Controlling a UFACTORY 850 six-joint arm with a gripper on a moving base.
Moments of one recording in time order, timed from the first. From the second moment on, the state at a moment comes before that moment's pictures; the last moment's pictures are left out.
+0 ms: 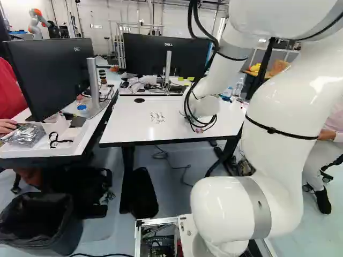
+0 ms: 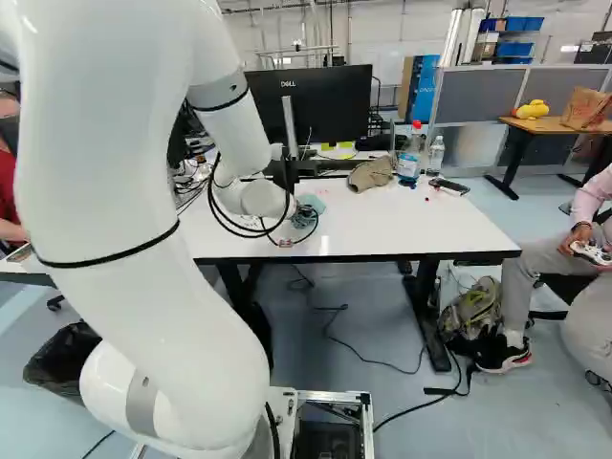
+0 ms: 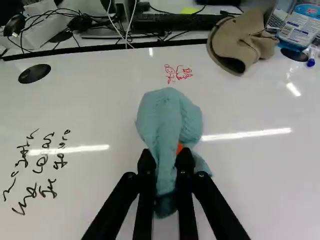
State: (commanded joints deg) arm -5.0 -8.0 -32.2 0.0 29.8 0.0
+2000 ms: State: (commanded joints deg) arm -5.0 -11.8 -43.7 0.0 29.8 0.0
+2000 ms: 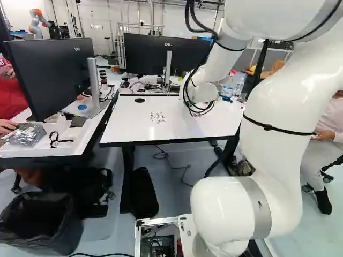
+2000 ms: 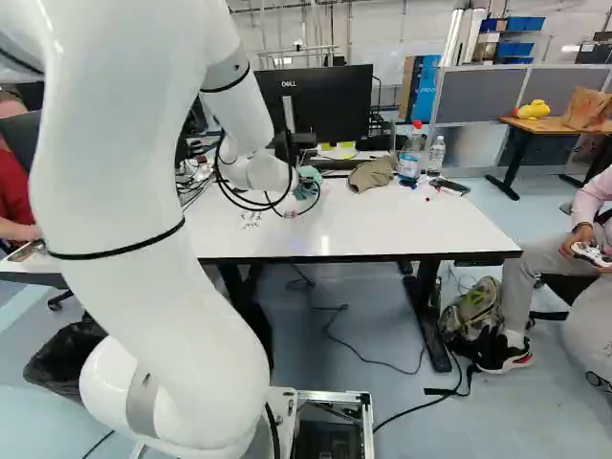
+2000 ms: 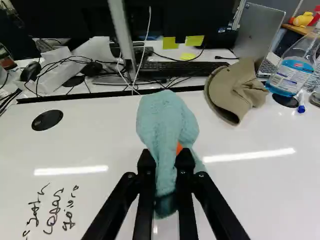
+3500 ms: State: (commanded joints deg) arm -6.5 -29.2 -61.0 0.0 29.8 0.0
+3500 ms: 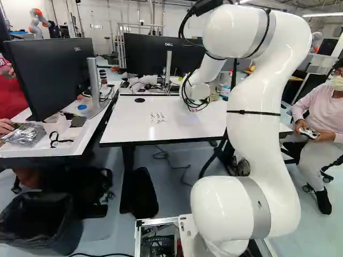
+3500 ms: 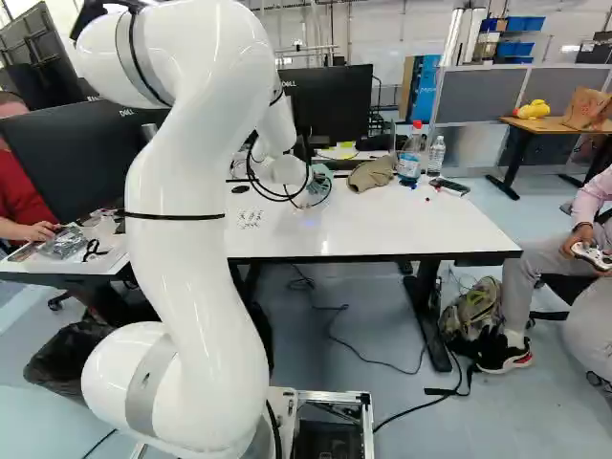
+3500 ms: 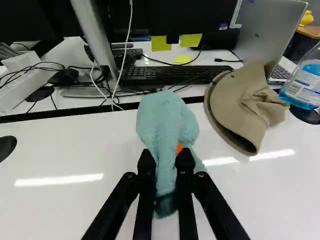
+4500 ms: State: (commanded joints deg) arm -6.5 -32.5 -61.8 0.0 29.4 0.0
